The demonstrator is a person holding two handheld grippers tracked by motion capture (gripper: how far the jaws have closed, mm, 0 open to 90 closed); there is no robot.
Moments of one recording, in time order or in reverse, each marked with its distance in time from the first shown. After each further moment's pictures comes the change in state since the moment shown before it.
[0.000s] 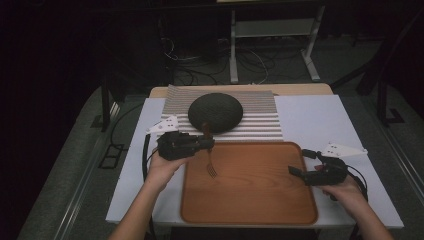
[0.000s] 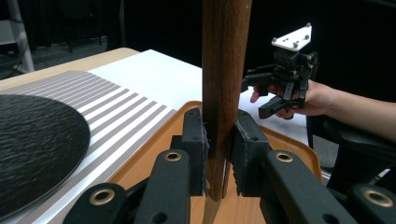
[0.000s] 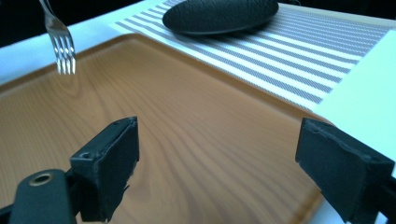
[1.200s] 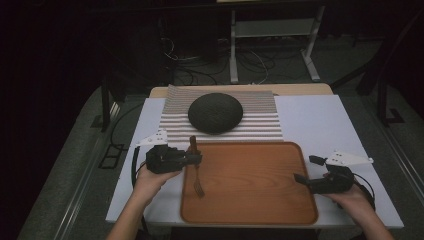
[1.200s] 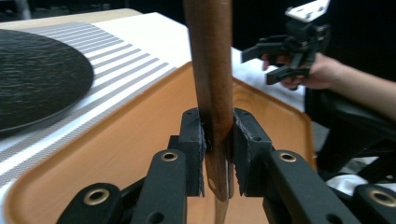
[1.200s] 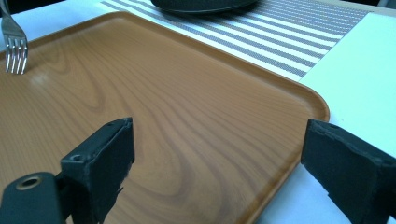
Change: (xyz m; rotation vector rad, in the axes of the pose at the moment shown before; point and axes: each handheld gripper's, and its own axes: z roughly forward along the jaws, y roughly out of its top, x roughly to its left) left arm 0.001 -0.034 -0.020 0.095 0.037 -0.062; right arm 0.005 -0.014 -0.013 0.037 -0.058 -0.016
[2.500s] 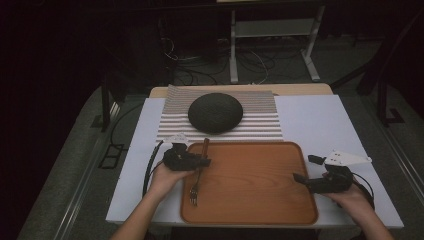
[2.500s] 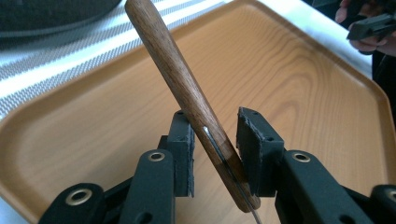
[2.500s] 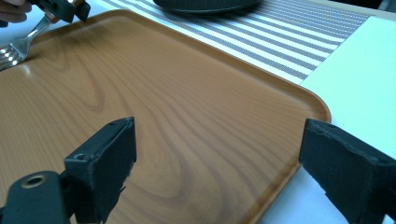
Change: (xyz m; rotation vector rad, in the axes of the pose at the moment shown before) left arm 0.034 -0.031 0.053 0.204 0.077 -0.148; right arm 0.001 0.002 0.001 0.004 -0.001 -0.018
